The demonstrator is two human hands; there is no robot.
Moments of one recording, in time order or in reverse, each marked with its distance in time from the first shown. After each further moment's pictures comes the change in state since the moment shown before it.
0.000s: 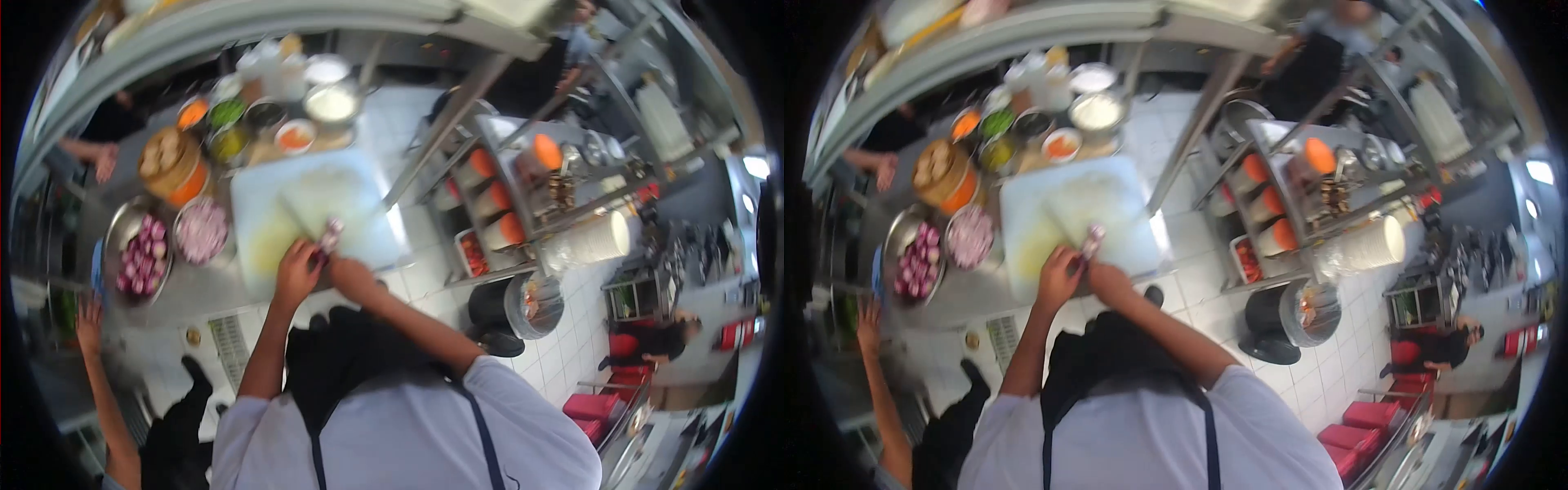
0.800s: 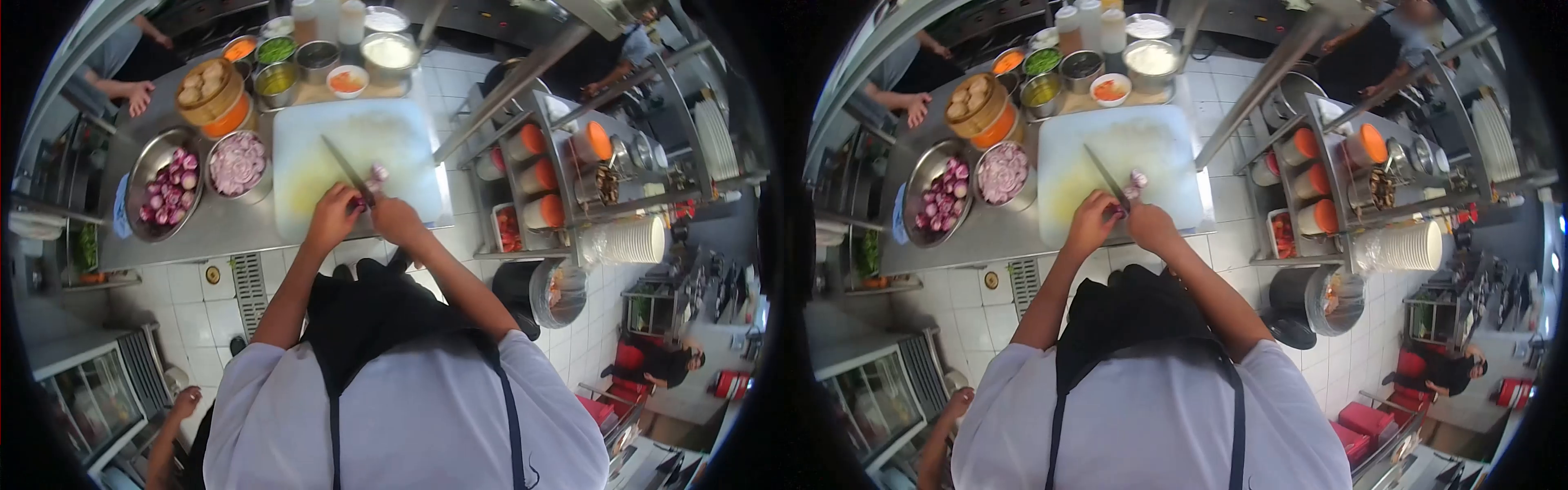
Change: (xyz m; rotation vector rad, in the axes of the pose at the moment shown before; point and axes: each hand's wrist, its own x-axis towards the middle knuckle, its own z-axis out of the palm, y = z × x) left_hand -0.002 0.001 -0.004 -0.066 -0.018 -0.072; right_hand 0.009 -0.012 -0.059 0.093 -0.092 0.049
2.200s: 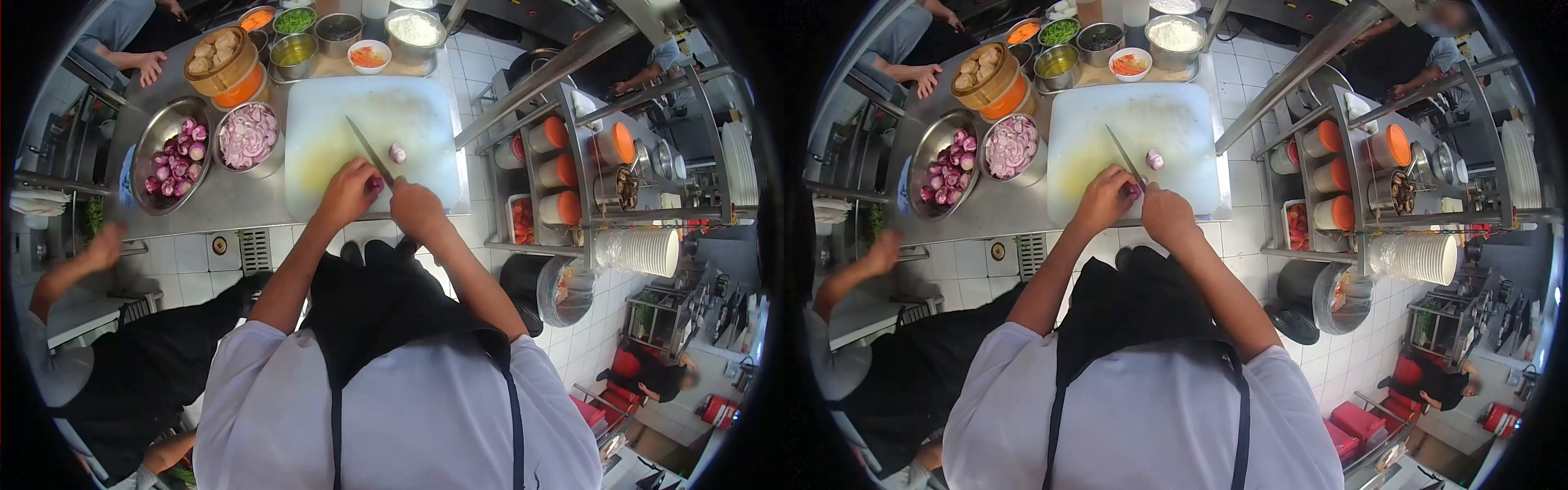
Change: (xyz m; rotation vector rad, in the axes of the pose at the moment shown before) left_hand 0.012 0.014 -0.007 0.098 -0.123 -0.030; right_hand -0.014 -0.005 -0.014 -0.112 0.024 -0.014
